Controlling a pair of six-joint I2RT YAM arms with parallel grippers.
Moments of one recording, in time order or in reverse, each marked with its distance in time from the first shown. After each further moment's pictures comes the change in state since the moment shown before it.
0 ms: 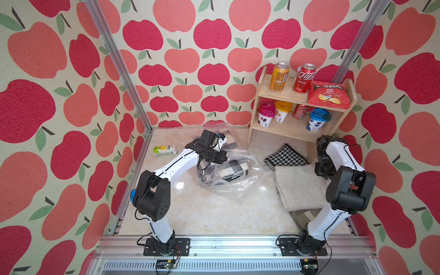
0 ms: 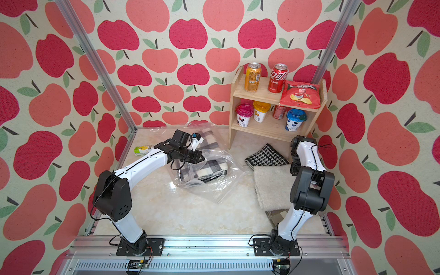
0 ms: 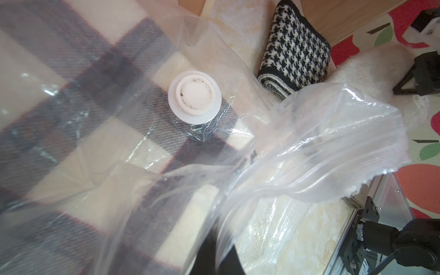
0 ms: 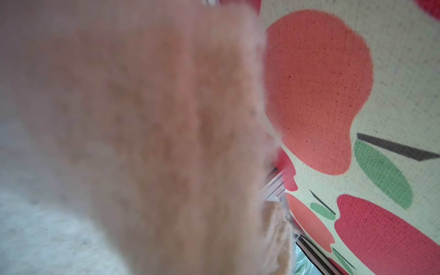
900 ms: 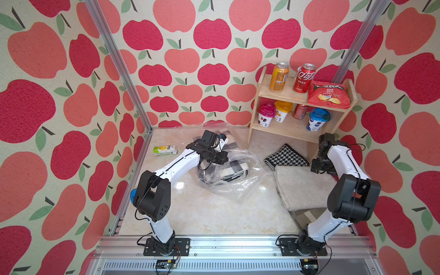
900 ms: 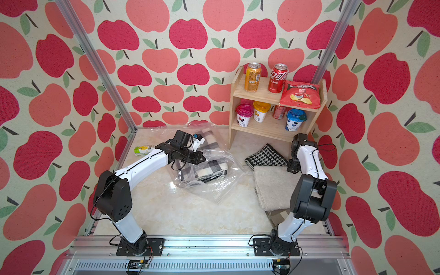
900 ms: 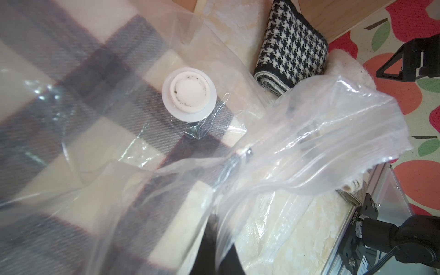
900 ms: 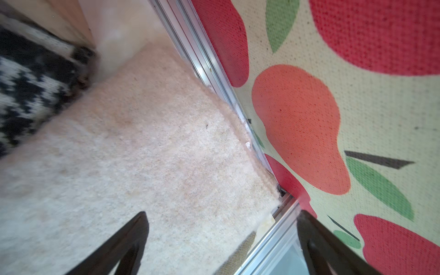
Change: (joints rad) left arm -0.016 0.000 0.000 0.000 0.000 0.001; right arm 0.034 -0.154 -0.098 0.195 -0.037 0.026
